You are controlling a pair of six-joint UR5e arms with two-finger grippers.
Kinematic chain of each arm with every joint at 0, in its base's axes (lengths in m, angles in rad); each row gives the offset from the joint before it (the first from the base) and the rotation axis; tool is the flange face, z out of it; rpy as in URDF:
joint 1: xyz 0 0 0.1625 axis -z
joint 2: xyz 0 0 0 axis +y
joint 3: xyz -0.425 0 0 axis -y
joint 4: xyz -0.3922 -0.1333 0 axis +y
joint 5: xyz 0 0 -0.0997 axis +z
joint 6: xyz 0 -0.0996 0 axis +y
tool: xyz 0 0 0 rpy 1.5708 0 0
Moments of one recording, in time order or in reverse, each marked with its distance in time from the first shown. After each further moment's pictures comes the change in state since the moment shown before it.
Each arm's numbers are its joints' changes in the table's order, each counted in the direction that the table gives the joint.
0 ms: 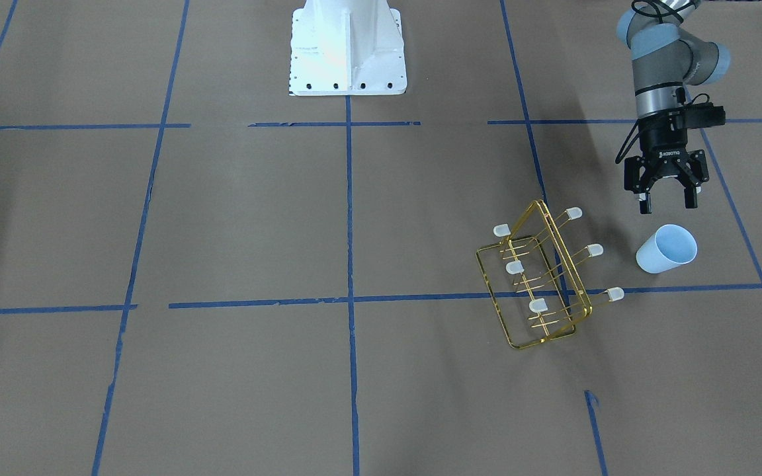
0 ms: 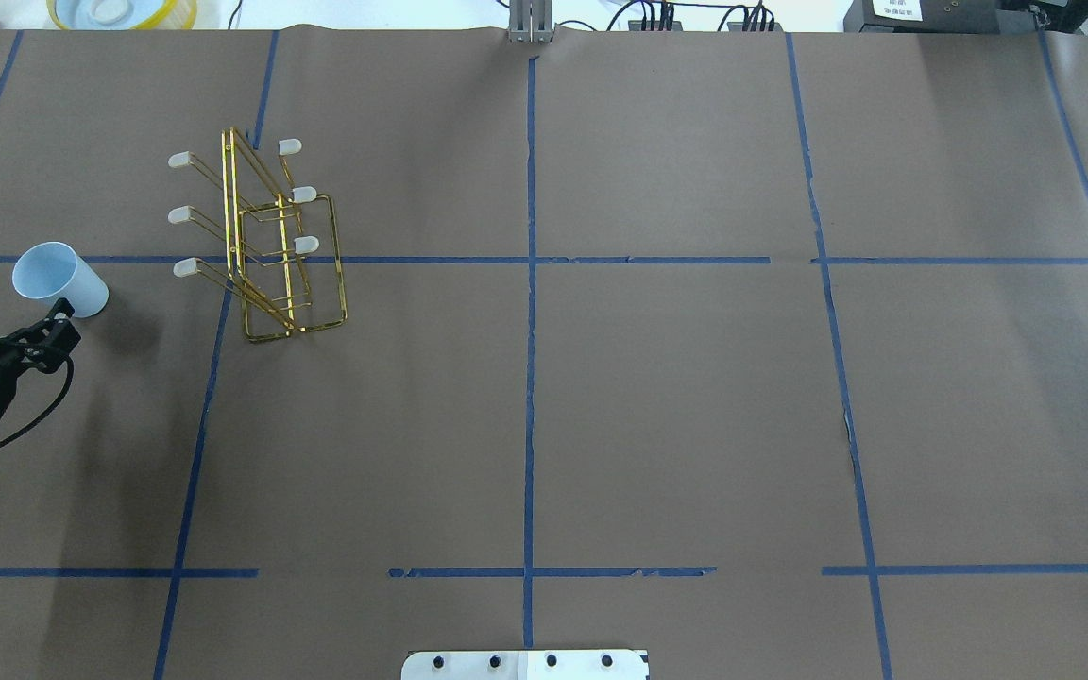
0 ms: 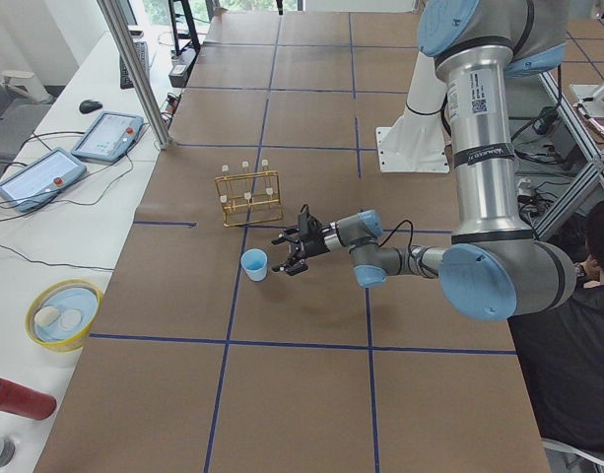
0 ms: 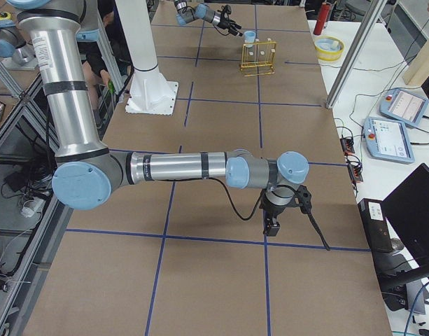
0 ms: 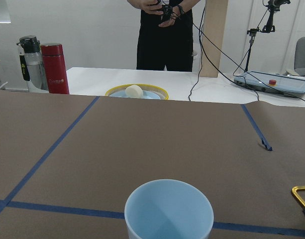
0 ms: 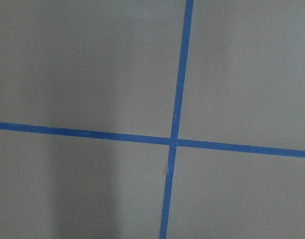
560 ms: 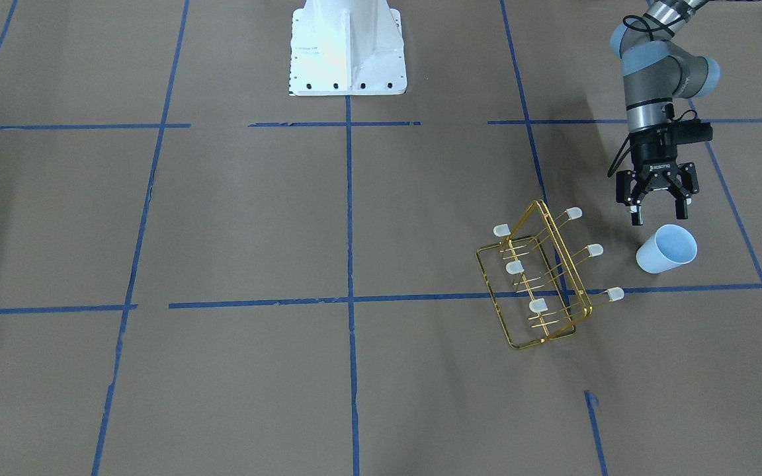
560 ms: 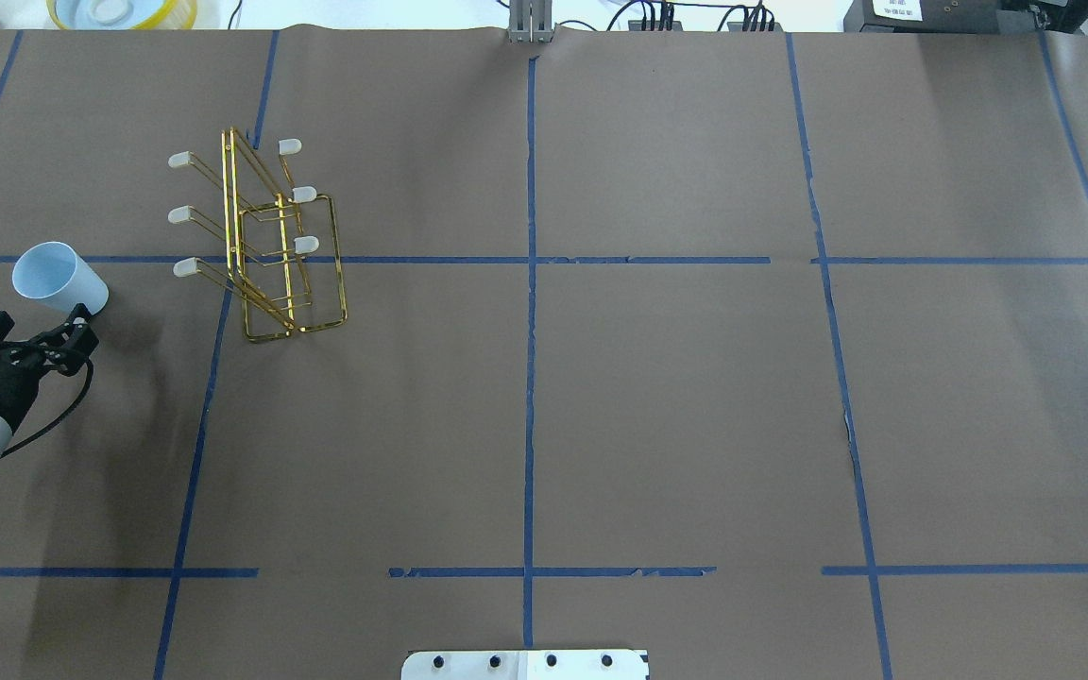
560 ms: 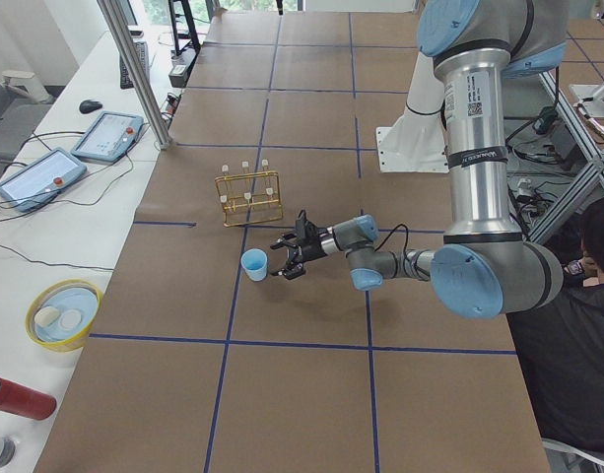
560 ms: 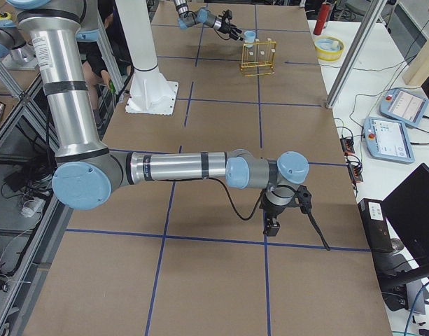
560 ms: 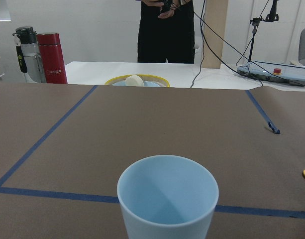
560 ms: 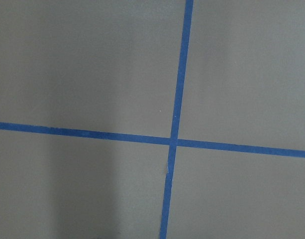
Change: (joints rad) left arm -0.004 0.045 0.075 0.007 0.004 0.003; right arm 0.000 0.000 0.000 0.000 0.000 0.000
